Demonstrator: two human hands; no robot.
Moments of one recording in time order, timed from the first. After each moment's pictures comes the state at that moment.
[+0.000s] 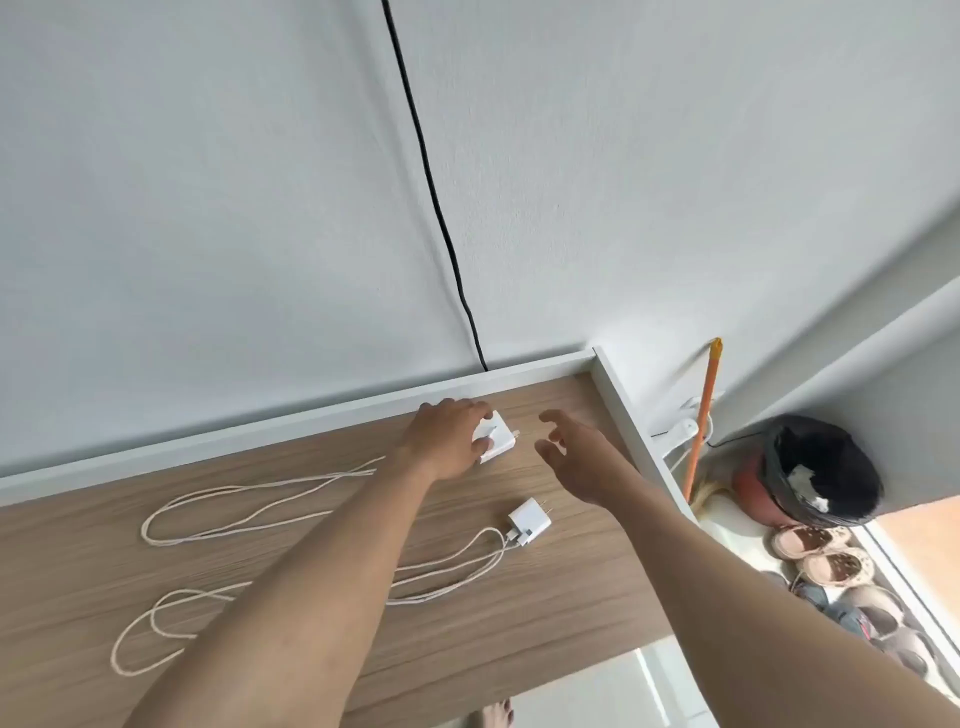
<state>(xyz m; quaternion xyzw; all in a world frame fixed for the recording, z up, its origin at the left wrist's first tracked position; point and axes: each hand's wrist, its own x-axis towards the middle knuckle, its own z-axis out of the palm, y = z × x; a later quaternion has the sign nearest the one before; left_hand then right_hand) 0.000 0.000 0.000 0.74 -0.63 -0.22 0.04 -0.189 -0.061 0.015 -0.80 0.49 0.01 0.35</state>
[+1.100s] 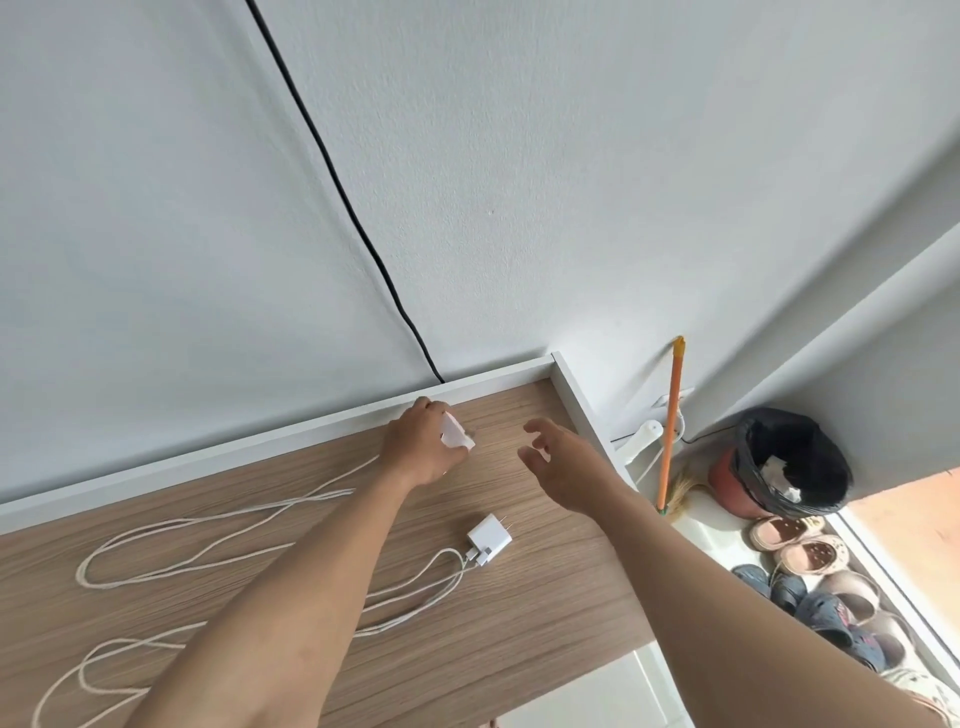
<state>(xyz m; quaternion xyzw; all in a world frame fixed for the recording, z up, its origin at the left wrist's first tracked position) -0.018 -0.037 -0.037 0.80 -0.53 -0.23 0.14 -0.221 -0.087 0.005 -0.79 0.51 0.00 0.36</state>
